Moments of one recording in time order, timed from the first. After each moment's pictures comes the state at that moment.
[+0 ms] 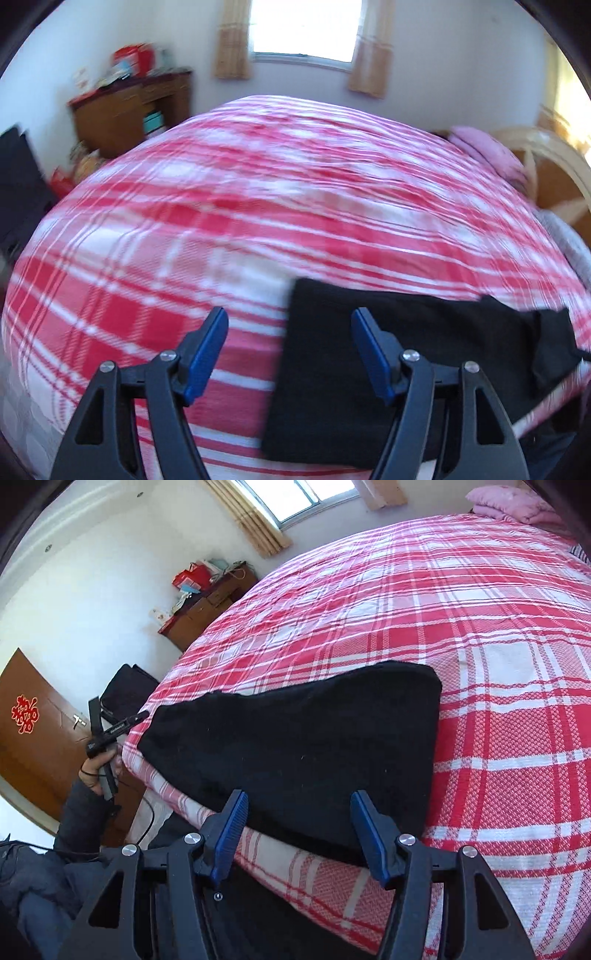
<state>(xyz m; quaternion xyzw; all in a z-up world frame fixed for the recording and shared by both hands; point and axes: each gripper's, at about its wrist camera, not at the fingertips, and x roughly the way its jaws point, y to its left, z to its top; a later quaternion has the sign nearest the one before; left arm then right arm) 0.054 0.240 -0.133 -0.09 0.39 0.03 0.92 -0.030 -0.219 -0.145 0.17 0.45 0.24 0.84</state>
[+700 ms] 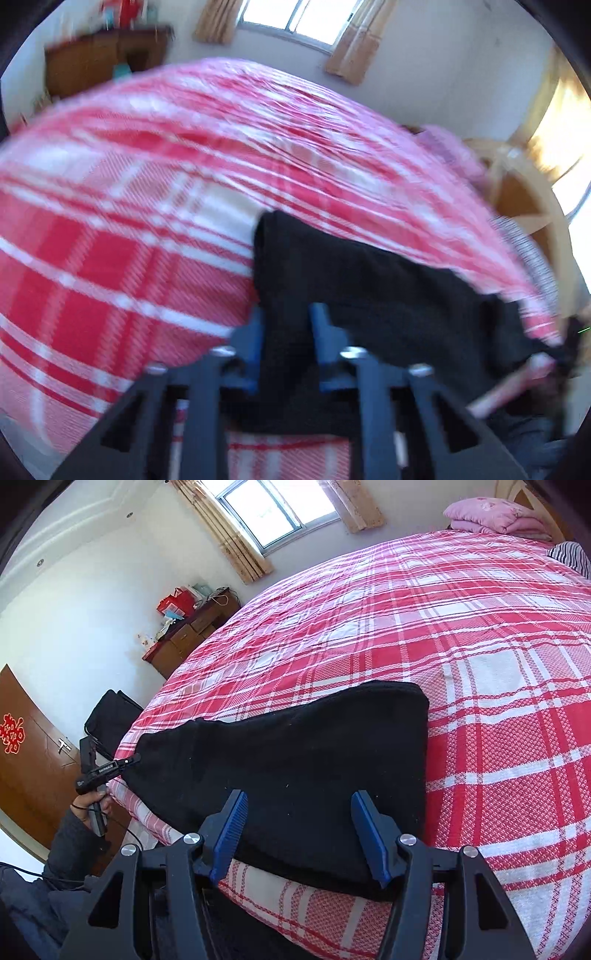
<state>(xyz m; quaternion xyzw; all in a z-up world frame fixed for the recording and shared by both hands) 0.045 0.244 -0.168 -0.19 0.43 -0.10 0.88 -0.030 -0.215 -0.149 0.19 0.42 0.21 0.87</state>
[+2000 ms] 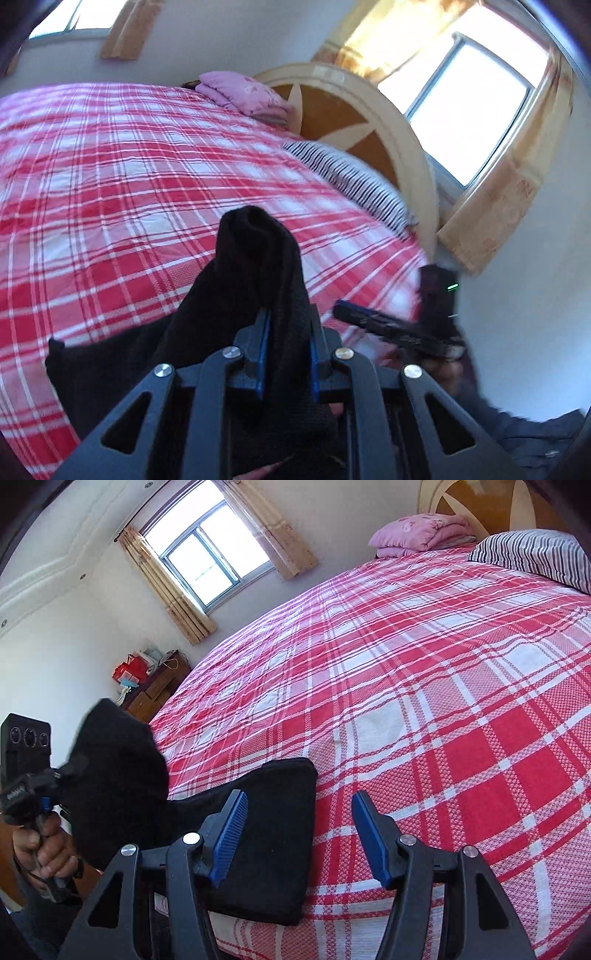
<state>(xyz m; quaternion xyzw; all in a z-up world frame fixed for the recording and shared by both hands) 0.084 -0.127 -0.056 -0.08 0.41 -0.44 0.80 -0.039 -0.290 -0.128 0.25 0.35 0.08 0.90</state>
